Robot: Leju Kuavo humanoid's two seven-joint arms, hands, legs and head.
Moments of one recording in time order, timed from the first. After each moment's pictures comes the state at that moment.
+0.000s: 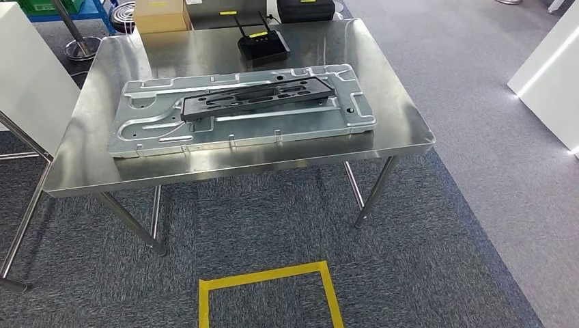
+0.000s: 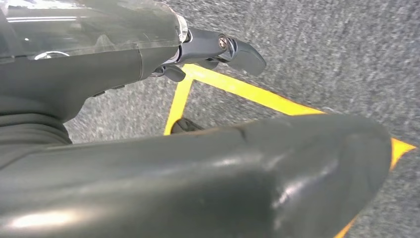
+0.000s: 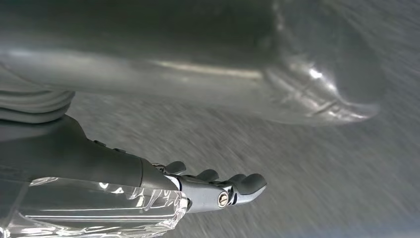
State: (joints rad) left arm -0.05 0.06 -0.74 -0.15 1.26 0.09 -0.45; right arm 0.01 -0.04 -0.57 -0.31 0.40 -0.31 -0.44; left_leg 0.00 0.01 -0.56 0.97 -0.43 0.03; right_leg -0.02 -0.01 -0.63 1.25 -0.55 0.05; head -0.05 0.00
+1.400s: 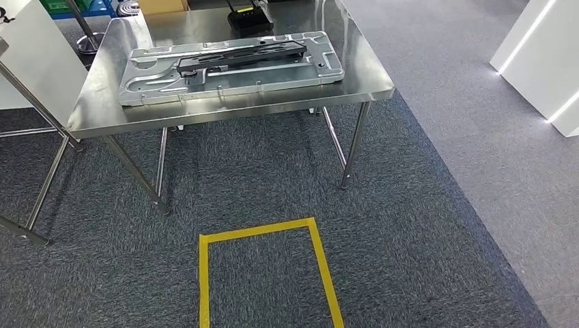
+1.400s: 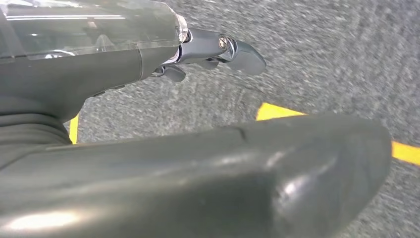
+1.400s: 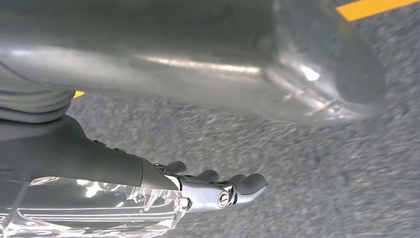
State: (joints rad) left arm -0.05 0.12 -0.80 -0.14 1.25 0.11 -0.40; right arm 0.01 -0.04 -0.55 -0.21 0.47 -0.29 -0.41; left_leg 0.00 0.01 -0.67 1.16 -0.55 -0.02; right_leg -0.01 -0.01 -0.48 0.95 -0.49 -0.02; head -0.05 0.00
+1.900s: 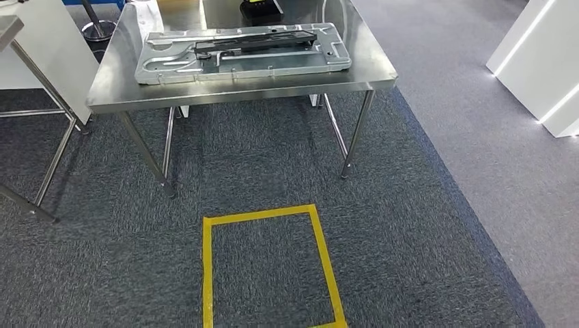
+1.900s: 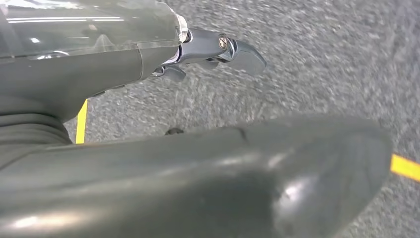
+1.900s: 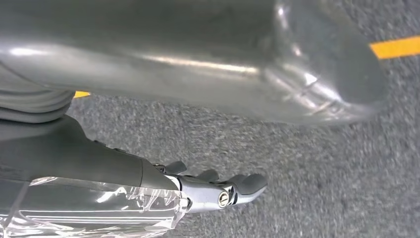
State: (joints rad) left arm -0.06 0.12 -0.81 -0.14 1.29 0.10 -0.42; right arm 0.00 -0.05 -0.55 -0.21 0.52 -0.19 -0.46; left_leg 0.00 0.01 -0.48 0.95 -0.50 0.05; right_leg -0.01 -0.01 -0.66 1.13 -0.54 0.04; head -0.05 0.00
